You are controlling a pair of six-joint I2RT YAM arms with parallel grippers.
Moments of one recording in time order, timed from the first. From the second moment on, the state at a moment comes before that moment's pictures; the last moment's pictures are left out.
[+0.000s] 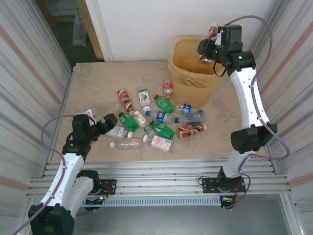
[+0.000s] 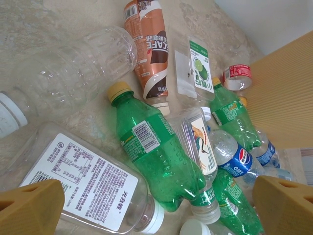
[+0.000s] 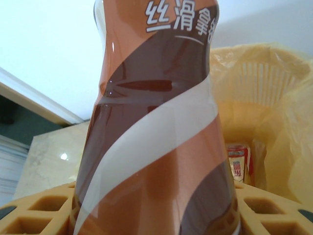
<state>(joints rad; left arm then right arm) -0.06 0.75 0.50 -0.33 0.29 -0.64 0.17 1.80 2.17 -0.87 -0.08 0.45</state>
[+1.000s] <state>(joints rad) -0.06 0.72 0.50 -0.37 0.28 -0.64 0.15 2.12 2.30 -0.99 -0.08 0.30</state>
